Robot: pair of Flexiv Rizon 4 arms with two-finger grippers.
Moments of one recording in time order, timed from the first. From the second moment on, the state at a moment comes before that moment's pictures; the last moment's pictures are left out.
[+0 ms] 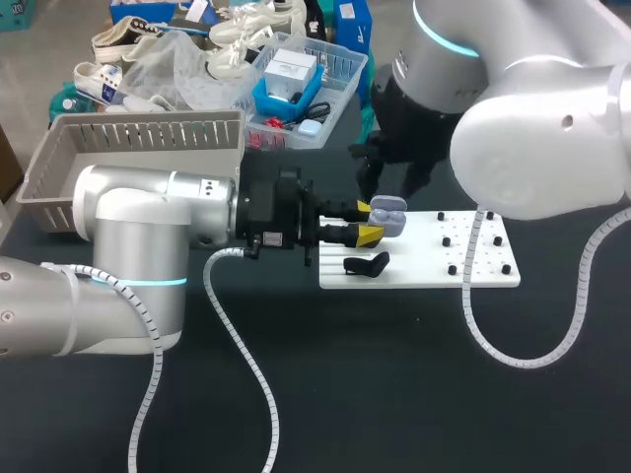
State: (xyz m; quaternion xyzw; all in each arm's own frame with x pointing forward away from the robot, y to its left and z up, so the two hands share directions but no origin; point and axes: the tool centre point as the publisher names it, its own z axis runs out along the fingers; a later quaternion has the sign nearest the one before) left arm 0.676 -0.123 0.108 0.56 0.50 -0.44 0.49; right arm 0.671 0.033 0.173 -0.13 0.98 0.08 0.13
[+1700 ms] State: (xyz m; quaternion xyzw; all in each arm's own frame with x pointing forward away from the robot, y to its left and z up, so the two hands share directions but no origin) left arm 0.675 -0.123 0.107 0.56 0.50 -0.44 0.49; right arm 0.680 -0.020 0.144 0.05 0.99 0.05 0.15
